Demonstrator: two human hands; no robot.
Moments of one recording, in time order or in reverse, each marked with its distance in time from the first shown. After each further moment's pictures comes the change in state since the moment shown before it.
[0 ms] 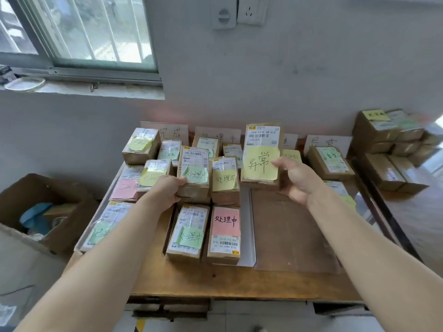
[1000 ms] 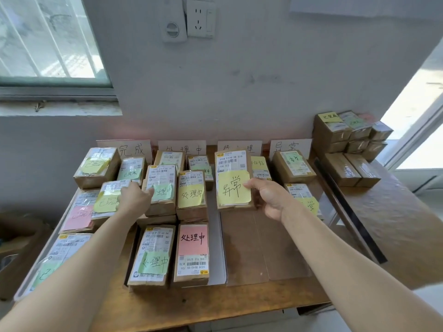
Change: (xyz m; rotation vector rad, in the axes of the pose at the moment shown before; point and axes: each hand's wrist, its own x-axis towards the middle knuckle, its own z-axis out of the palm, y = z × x) left_hand 0.032 0.009 0.025 0.833 0.320 0.246; right_hand 0.001 0.006 -0.038 -0.033 0.065 0.070
